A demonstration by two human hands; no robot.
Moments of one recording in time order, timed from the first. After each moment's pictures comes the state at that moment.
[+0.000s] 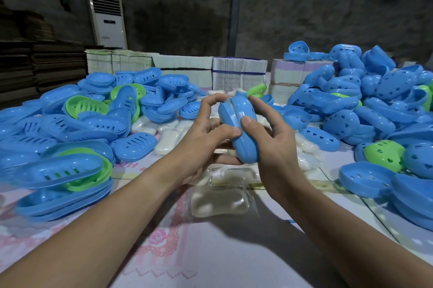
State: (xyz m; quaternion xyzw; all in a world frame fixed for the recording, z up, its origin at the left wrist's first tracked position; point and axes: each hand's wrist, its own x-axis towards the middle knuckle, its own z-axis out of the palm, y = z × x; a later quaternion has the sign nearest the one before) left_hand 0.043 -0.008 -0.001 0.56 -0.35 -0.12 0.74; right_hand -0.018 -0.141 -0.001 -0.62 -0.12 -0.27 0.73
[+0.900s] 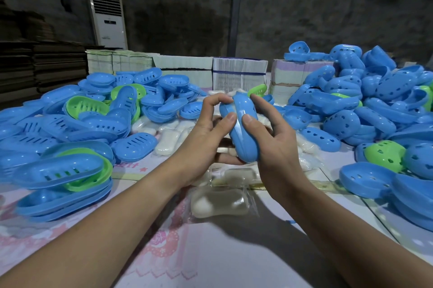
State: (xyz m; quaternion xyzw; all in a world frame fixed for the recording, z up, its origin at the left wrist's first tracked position) left_hand 0.038 -0.013 -0.002 0.59 -0.35 -0.07 0.73; right_hand -0.019 -0.142 -0.001 -0.62 -0.11 -0.26 0.73
